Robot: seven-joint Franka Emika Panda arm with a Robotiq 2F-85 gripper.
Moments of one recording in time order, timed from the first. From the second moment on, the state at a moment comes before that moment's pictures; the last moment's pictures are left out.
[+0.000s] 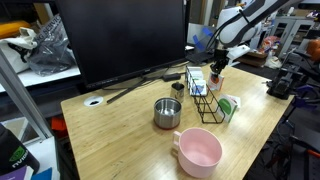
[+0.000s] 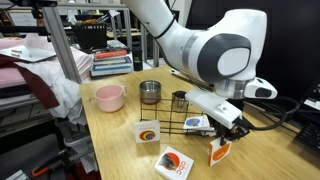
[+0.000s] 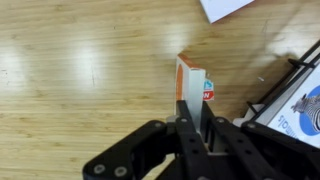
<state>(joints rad) -0.17 0.48 -0.18 -1.91 -0.09 2.43 -0.08</state>
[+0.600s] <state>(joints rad) -0.17 0.51 -0.18 -1.91 -0.07 2.43 -0.08</state>
